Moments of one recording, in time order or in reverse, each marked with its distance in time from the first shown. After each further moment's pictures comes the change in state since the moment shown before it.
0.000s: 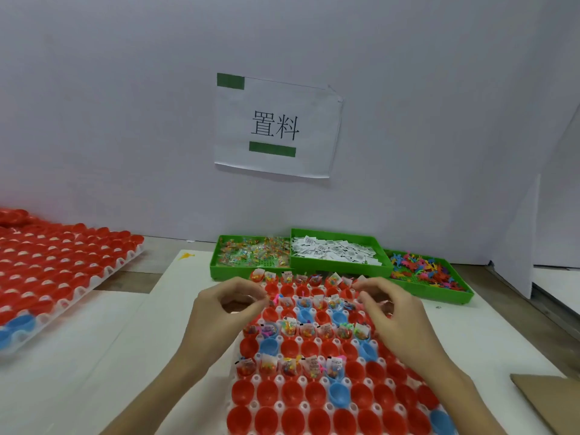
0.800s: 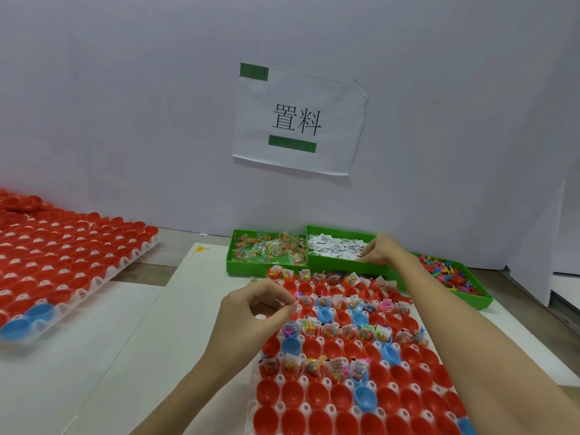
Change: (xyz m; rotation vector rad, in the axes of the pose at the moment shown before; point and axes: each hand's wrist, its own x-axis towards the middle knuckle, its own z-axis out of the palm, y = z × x) left_hand -0.006 -0.001 0.000 -0.017 -0.064 0.033; right_hand 0.186 0.052 0.042 -0.494 -0.382 0.471
